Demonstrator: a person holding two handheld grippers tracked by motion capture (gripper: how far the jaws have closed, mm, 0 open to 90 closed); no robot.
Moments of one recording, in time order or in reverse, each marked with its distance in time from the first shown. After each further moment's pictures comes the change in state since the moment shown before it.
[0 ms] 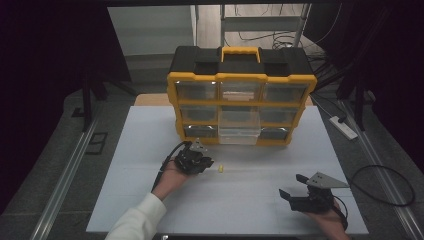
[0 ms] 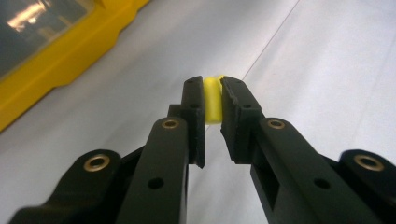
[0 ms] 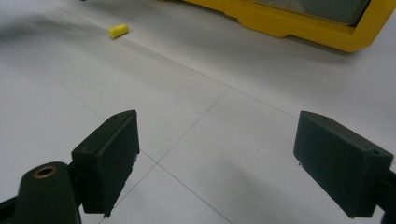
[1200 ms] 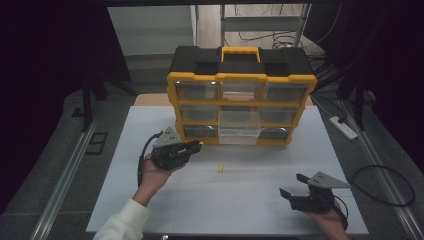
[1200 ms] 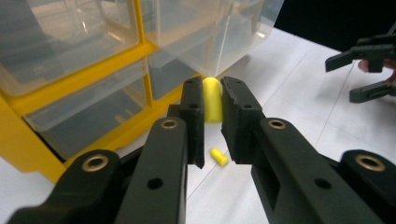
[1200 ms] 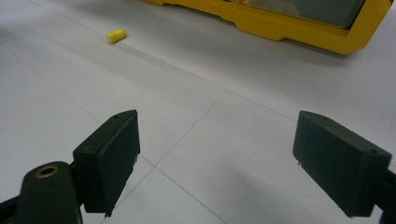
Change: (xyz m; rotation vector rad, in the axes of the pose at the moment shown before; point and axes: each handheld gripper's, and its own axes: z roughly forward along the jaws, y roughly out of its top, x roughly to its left) left arm -0.004 0.003 -0.086 -0.359 0.033 -0.067; right arm -0.001 0.000 -0.001 -0.015 -0.005 0.011
